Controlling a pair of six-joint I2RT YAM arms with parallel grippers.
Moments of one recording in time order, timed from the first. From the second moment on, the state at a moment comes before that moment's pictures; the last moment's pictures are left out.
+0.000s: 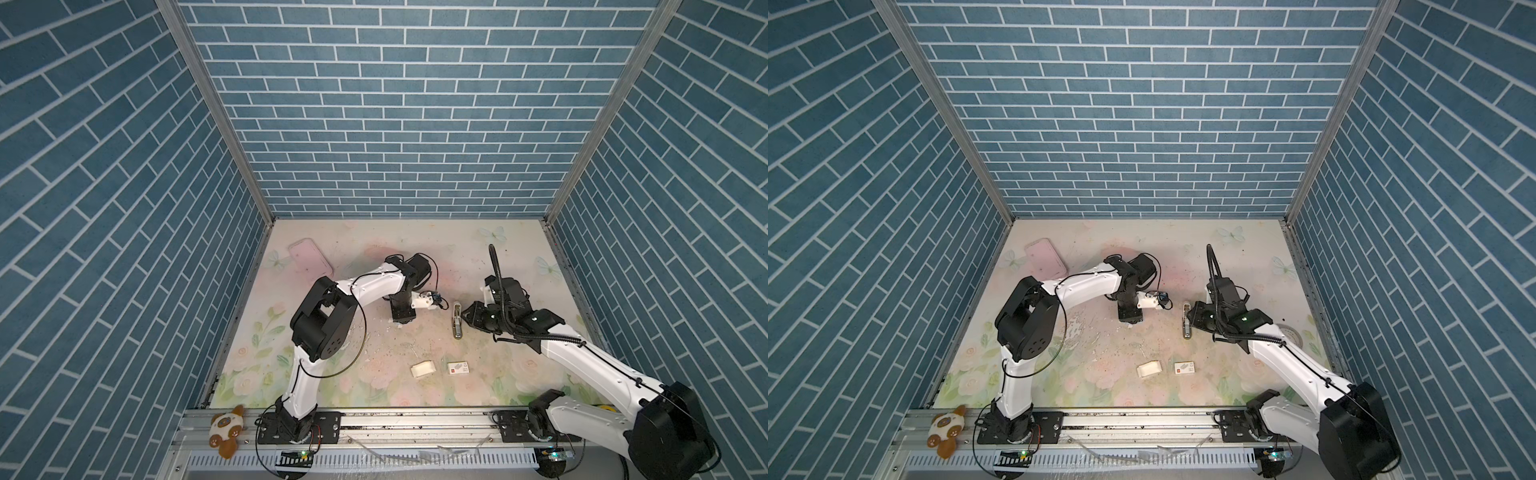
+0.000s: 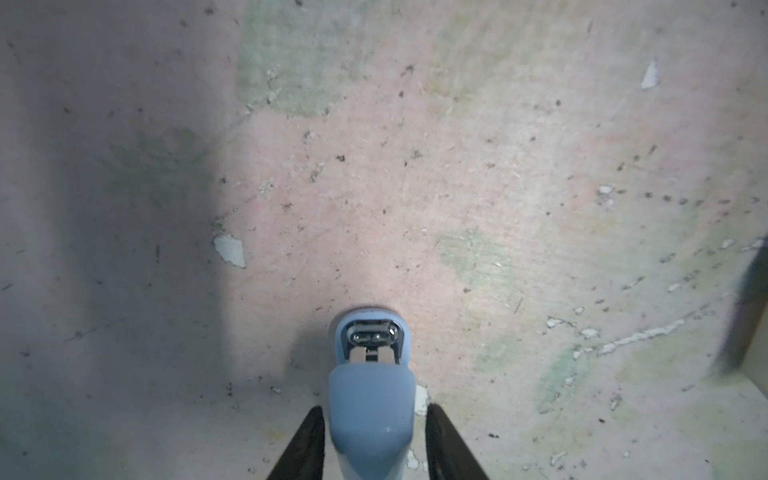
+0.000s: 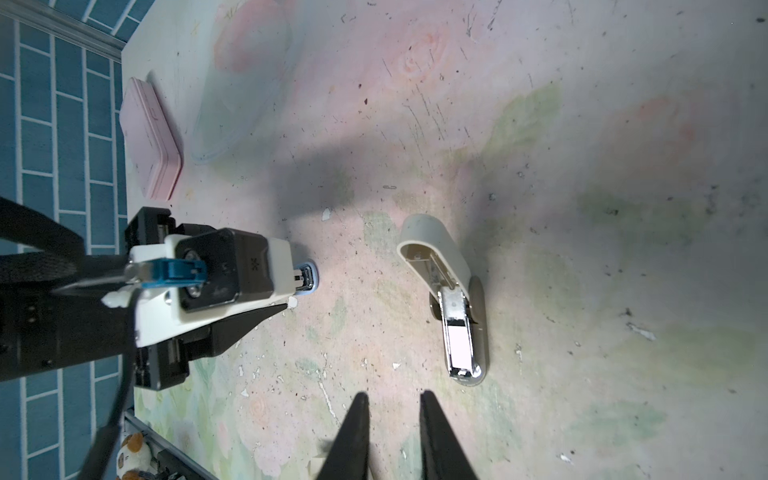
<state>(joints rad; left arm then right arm) -0.73 2.05 1.55 -1.00 0.06 0.69 0.53 1.11 0.67 -0.42 -0.22 0.71</state>
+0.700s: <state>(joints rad) -0.67 1.60 1.38 -1.03 0.17 0.64 0.57 1.28 0.59 -0.33 -0.18 0.61</state>
